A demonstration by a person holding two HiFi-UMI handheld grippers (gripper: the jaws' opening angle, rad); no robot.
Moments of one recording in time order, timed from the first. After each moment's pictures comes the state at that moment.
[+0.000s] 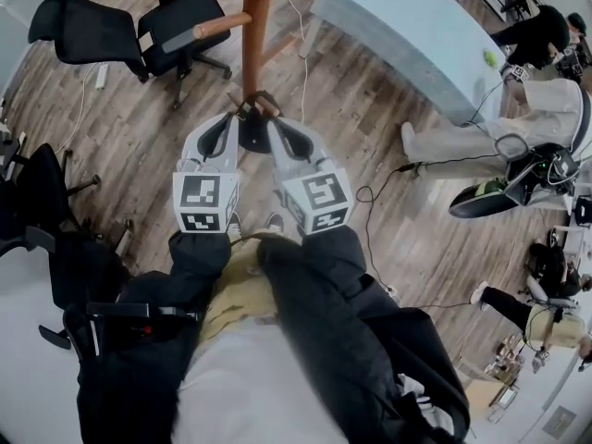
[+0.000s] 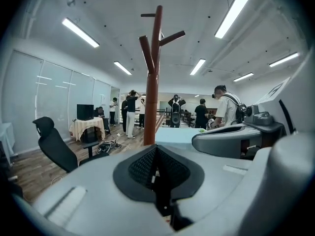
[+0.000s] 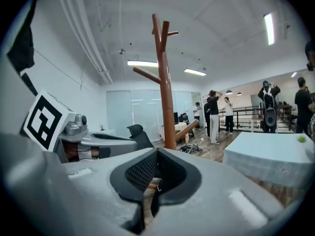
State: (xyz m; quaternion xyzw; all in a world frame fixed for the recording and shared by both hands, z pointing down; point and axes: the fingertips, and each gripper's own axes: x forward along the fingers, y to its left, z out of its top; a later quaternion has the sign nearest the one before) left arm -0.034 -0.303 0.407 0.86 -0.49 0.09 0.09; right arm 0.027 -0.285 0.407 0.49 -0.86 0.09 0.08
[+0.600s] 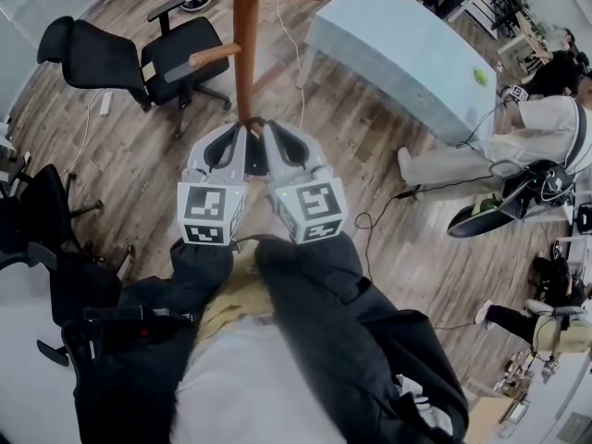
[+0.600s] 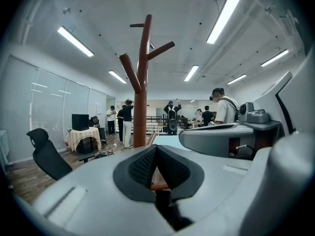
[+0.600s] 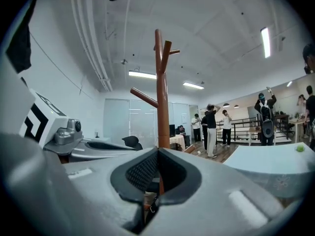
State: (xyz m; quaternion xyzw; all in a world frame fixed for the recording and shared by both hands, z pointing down) left arm -0.005 -0.311 0.362 0.88 -0.47 0.06 0.04; right arm 0.035 -0.304 0.353 0.52 -0.86 0.04 0.02
